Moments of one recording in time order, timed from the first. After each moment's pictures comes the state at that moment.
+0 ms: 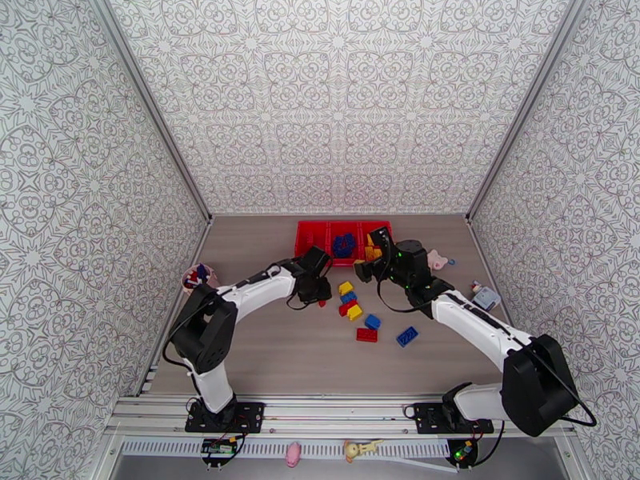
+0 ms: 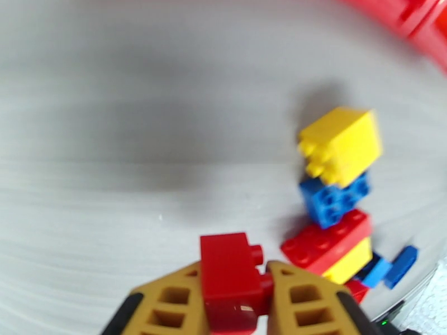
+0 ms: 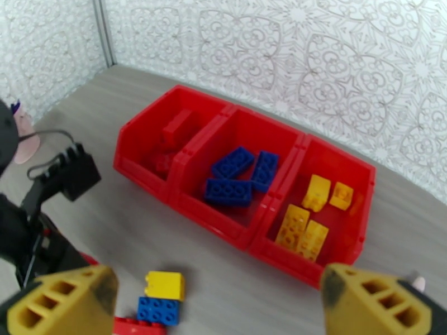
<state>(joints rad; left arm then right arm) -0.61 1.78 1.26 -0.58 0.07 -0.78 0.44 1.38 0.90 0.07 -0.14 -0.02</state>
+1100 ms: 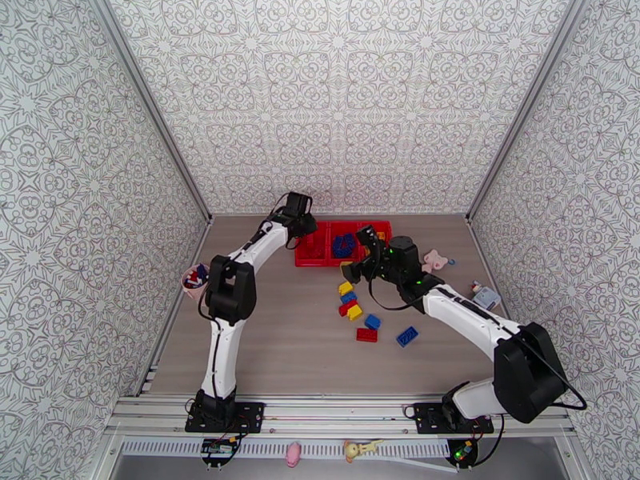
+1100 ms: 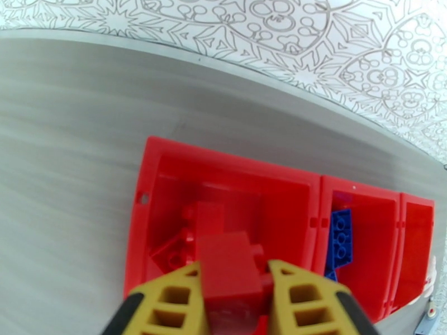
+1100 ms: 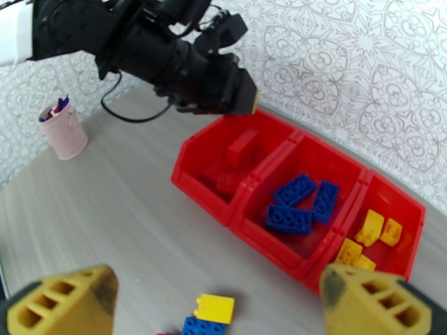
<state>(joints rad) -0.34 2.31 2.05 -0.53 -0.04 -0.60 0.49 1.46 0.97 0.11 -0.27 -0.02</state>
